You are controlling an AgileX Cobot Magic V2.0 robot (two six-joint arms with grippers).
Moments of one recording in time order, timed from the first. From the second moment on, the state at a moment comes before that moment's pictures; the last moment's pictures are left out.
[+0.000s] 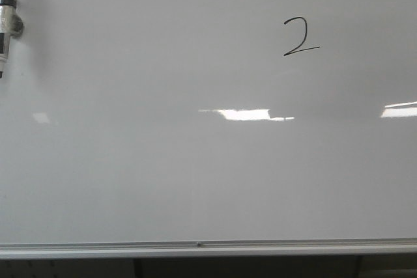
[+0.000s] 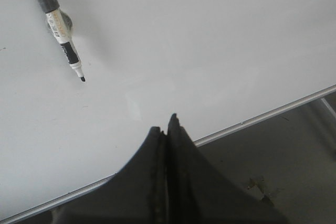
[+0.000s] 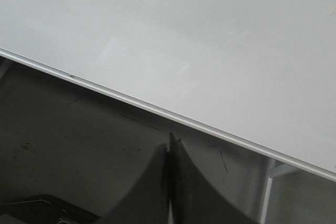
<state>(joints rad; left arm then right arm) -0.52 0.81 -1.04 0.16 0.99 -0.19 0.43 0.56 -0.83 -0.11 1.04 0.09</state>
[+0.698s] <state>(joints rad) -0.02 0.29 -0.34 -0.24 0.36 0.27 0.43 0.56 -0.83 -0.11 1.04 0.09</state>
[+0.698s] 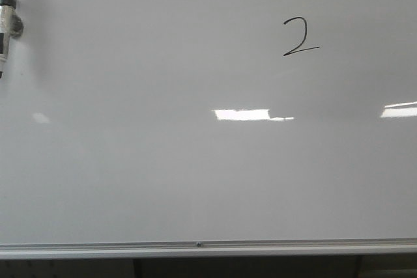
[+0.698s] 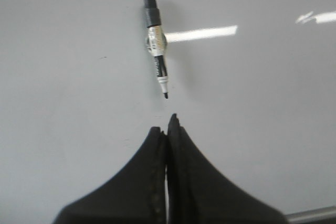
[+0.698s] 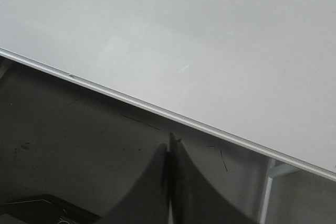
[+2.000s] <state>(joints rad) 0.00 0.00 0.00 -0.03 0.07 -0.02 0.43 0.55 -0.83 -0.11 1.05 0.09</state>
